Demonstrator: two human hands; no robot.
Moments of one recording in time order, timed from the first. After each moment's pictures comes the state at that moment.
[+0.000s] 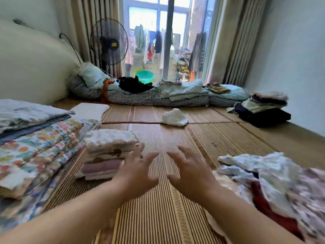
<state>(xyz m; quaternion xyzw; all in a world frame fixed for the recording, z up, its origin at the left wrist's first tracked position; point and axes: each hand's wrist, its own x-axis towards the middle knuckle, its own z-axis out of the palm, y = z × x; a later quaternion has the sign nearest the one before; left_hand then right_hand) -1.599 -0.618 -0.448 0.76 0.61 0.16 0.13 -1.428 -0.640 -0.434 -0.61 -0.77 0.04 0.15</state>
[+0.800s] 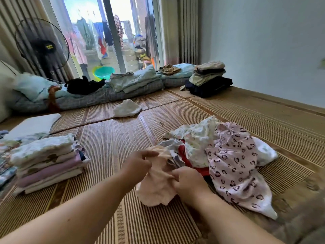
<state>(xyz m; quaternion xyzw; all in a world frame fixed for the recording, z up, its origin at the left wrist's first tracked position) -1.384 -0.678 -0.456 0.69 0.55 0.27 0.40 -1.232 -0.736 -0.513 -0.69 -0.66 0.19 0.25</state>
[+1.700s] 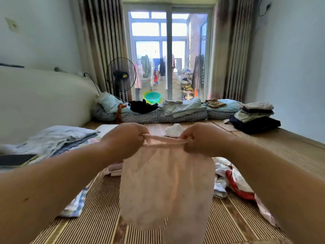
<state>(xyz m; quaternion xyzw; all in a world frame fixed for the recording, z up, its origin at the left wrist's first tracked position) -1.592 -0.810 -0.269 0.79 0.58 0.22 -0.02 -1.377 -0.821 -0.262 -0.55 -0.81 0.08 0.18</state>
